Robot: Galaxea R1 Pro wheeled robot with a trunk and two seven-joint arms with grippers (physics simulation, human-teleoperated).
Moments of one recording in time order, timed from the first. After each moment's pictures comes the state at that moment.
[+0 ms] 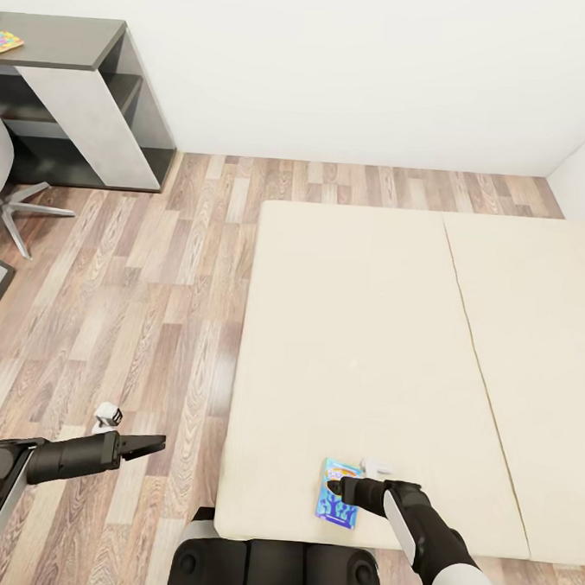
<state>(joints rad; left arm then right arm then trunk) -0.43 0.31 0.30 -1.10 0.01 0.97 -1.57 -0.55 0.02 0.01 -0.65 -0.12 0.51 0.22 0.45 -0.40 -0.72</state>
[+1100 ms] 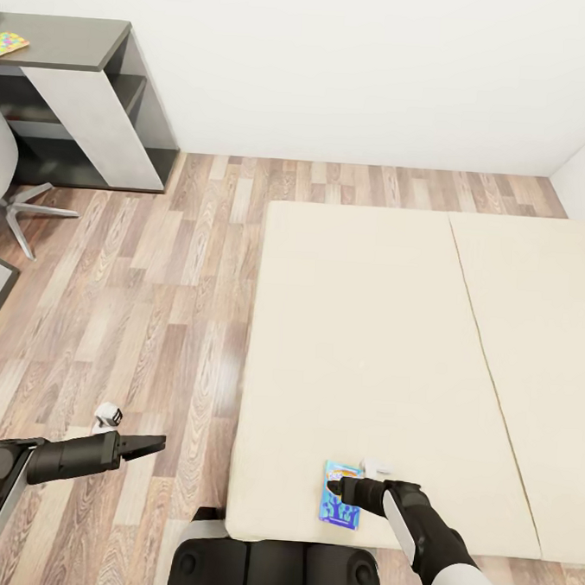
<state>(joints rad) -0.43 0.31 0.30 -1.10 0.00 0.97 -1.57 -0.55 0.02 0.01 -0.65 -0.12 0.51 0.22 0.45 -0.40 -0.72</state>
